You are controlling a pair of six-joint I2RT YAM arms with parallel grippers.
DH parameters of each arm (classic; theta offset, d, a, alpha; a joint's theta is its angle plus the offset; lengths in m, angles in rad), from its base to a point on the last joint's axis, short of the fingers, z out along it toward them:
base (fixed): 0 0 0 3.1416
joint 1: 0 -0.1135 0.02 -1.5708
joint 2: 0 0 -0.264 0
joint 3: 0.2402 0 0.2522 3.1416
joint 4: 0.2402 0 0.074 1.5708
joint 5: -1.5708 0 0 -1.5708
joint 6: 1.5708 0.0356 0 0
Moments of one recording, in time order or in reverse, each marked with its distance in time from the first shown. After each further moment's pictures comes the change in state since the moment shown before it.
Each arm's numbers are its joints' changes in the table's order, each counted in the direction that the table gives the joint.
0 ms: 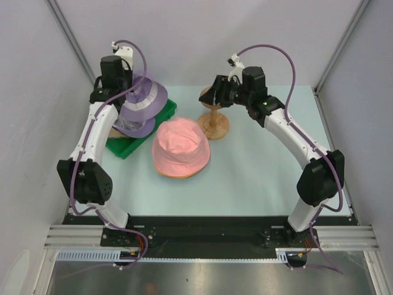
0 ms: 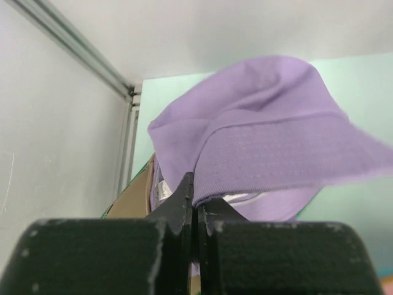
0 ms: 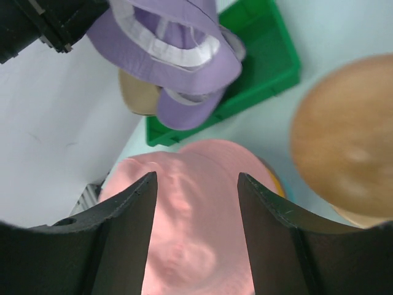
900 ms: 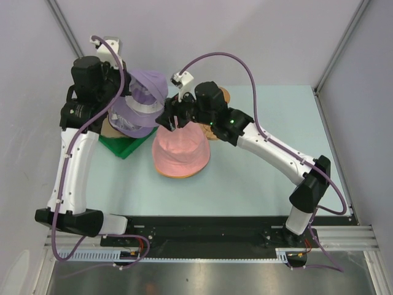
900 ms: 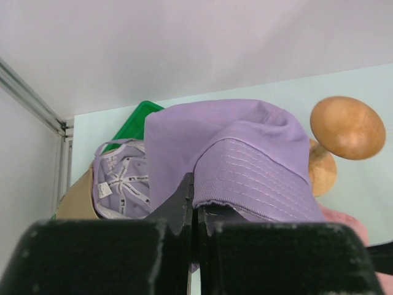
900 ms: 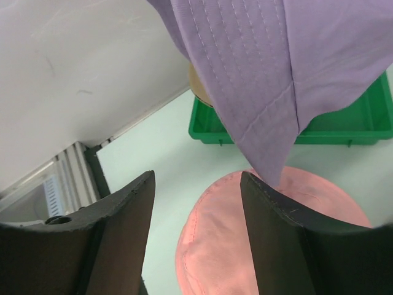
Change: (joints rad) left arm 0.076 0.326 0.109 0.274 -0.248 -0.171; right arm -0.430 -0.037 0.197 0.051 -0.234 -0.272
